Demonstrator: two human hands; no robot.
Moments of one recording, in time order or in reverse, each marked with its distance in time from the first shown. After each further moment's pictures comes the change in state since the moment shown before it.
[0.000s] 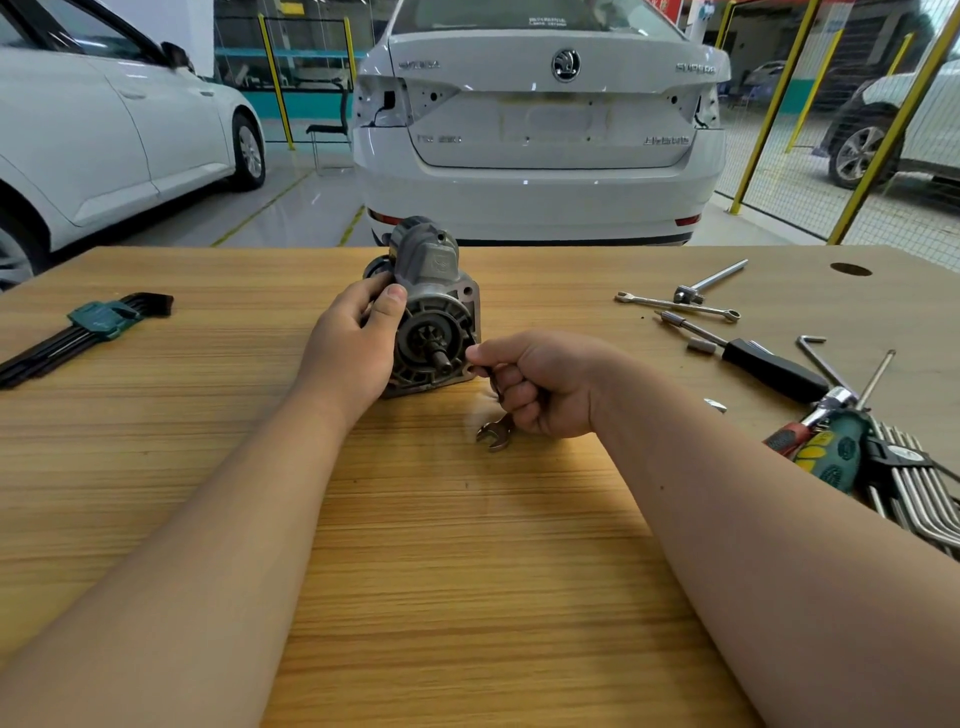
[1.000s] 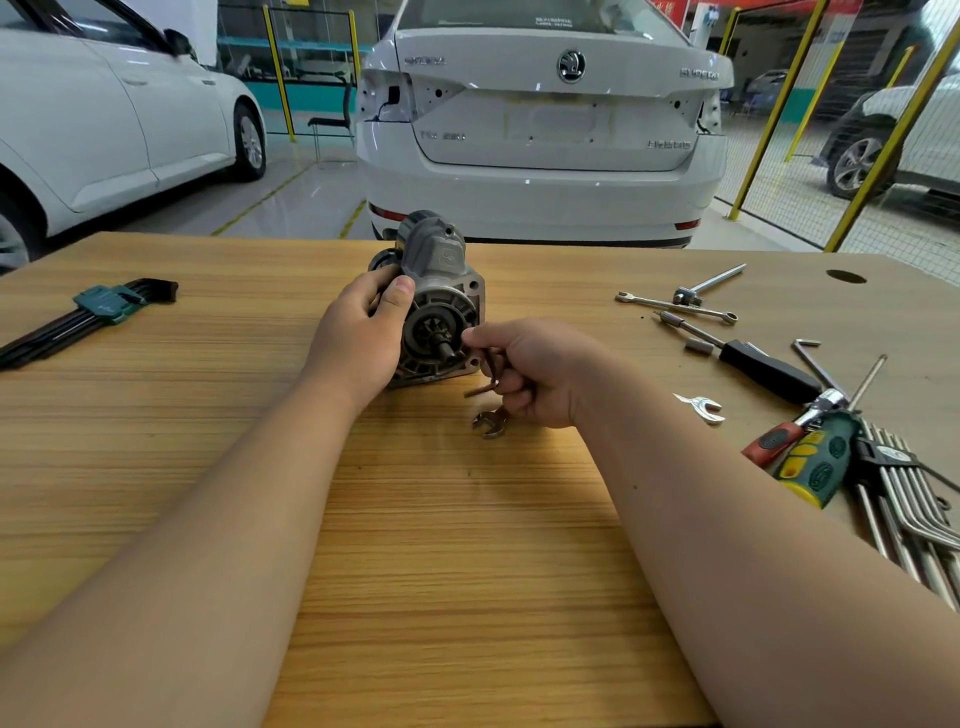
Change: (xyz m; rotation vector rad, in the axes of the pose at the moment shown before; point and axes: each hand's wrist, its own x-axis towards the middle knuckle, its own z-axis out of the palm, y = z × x) left_hand -0.001 0.000 -0.001 -0.018 -0.005 -0.015; right_hand 0.004 0.001 0.012 -0.014 0.136 -0.143
